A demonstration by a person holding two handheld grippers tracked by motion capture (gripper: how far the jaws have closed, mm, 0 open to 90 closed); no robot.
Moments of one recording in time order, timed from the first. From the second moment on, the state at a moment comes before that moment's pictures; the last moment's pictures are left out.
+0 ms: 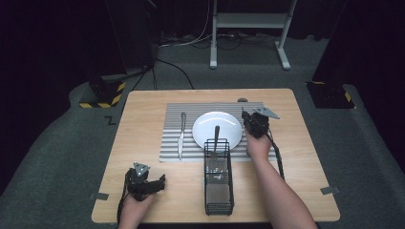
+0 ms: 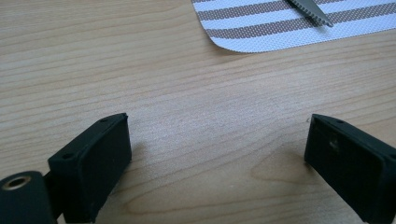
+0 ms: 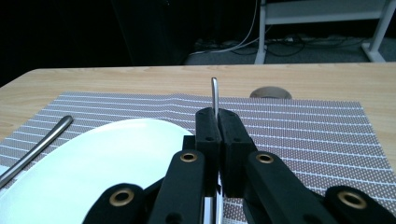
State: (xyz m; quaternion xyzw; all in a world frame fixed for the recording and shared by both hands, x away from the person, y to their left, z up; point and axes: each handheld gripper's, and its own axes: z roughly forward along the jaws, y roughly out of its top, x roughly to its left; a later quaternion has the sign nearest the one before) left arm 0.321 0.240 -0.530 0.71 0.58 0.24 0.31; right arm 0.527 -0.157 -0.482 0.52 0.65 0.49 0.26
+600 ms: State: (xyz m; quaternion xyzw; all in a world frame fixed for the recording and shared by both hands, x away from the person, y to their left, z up) left arm 0.321 0.240 -0.530 0.71 0.58 0.24 0.31; right arm 0.540 -0.160 -0.488 0.54 0.65 0.48 0.25
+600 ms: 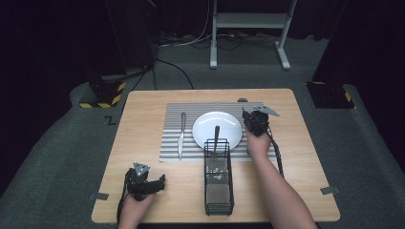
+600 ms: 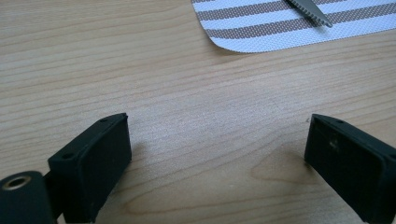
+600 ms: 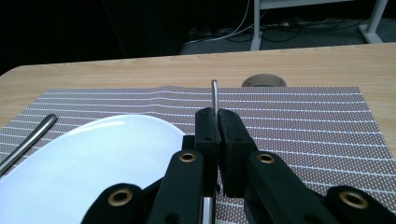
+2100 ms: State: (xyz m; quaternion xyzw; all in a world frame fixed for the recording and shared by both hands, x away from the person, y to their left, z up) left arm 0.321 0.239 -0.530 0.71 0.58 0.25 0.31; right arm 0.446 -0.198 -0.502 0.53 0.71 0.37 0.28
